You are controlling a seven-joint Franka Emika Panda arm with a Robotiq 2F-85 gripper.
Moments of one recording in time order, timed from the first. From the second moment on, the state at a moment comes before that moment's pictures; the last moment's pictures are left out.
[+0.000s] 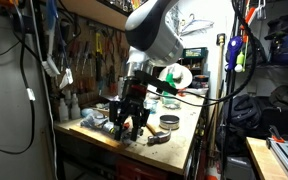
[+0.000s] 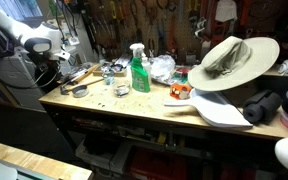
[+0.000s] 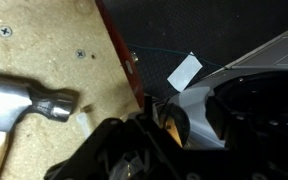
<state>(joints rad) 0.12 0.21 0.13 -2.21 0.65 2.41 0.09</state>
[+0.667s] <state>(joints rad) 0.12 0.25 0.13 -2.17 0.65 2.41 0.15</state>
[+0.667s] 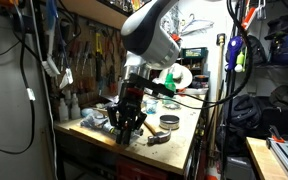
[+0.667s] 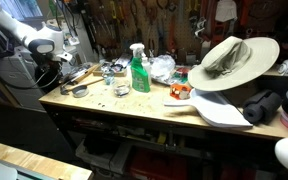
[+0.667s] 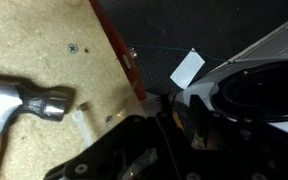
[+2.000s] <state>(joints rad) 0.14 0.25 0.14 -2.18 0.59 2.34 0.21</state>
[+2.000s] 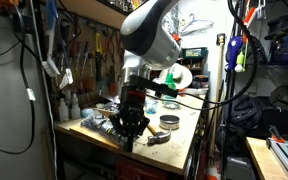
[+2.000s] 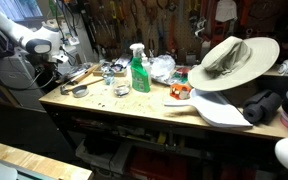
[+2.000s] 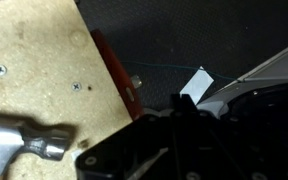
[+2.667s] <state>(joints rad) 0.17 0.10 0.15 -2.30 0.40 2.22 0.41</state>
